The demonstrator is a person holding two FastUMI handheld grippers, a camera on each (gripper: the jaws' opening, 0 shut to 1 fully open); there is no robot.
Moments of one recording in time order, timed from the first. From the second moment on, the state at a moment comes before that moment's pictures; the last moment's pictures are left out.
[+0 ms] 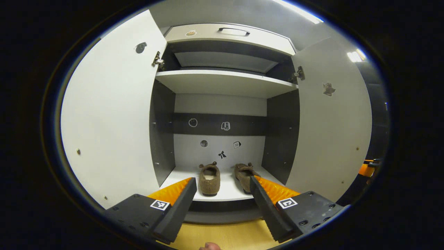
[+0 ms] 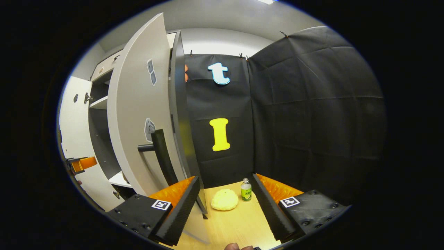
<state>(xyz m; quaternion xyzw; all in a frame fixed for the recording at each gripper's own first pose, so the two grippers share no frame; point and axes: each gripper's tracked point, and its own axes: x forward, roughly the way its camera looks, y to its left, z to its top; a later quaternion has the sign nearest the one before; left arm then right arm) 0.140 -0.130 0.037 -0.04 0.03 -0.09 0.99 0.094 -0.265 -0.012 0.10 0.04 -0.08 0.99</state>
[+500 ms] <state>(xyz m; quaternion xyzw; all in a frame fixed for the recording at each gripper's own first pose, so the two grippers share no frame) 0.069 -0.082 0.011 -0.01 0.04 -0.11 0.99 0.092 -0.256 -0.008 0.06 0.04 -0.11 0.99</state>
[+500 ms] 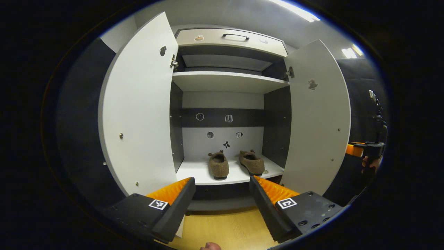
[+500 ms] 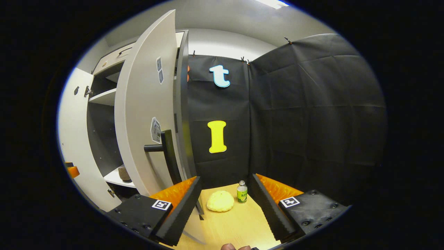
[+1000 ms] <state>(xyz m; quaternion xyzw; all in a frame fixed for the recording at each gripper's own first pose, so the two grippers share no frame) 0.039 -0.031 0.007 -0.01 0.04 -0.10 0.99 0.089 -0.167 -0.007 0.07 0.03 -0.07 0.99</state>
